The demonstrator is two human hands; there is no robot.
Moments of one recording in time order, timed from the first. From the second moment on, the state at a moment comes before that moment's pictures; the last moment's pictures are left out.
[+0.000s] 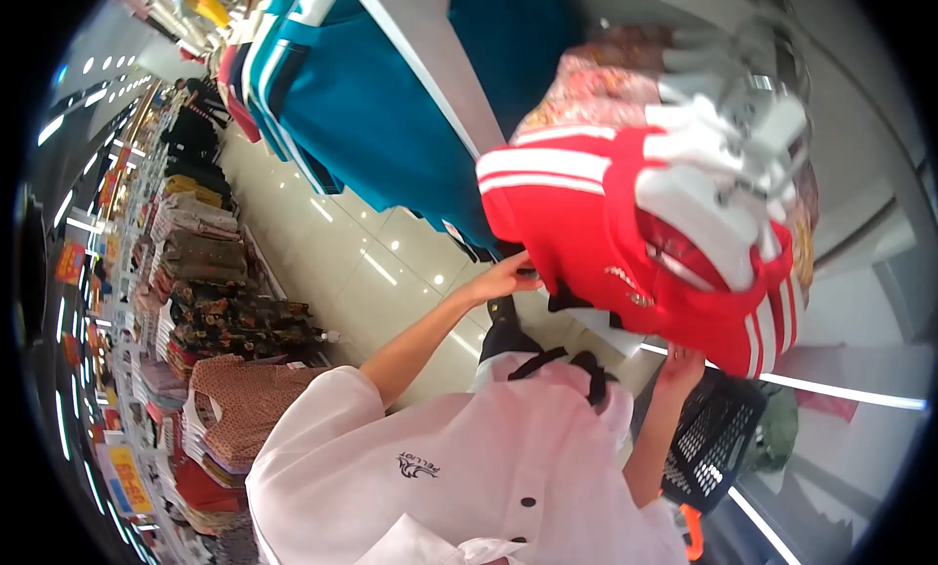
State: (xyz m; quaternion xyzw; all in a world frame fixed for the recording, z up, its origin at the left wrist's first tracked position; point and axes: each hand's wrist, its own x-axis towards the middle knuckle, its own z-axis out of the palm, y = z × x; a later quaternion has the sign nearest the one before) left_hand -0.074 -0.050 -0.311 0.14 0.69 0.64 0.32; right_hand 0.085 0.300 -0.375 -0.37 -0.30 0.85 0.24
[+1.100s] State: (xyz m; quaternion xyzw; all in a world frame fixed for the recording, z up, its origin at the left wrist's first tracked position) left_hand 0.024 -0.058 -0.353 -0.11 0.70 0.70 0.02; right_hand 0.076 0.236 -0.473 -0.56 -0.14 0.80 -0.13
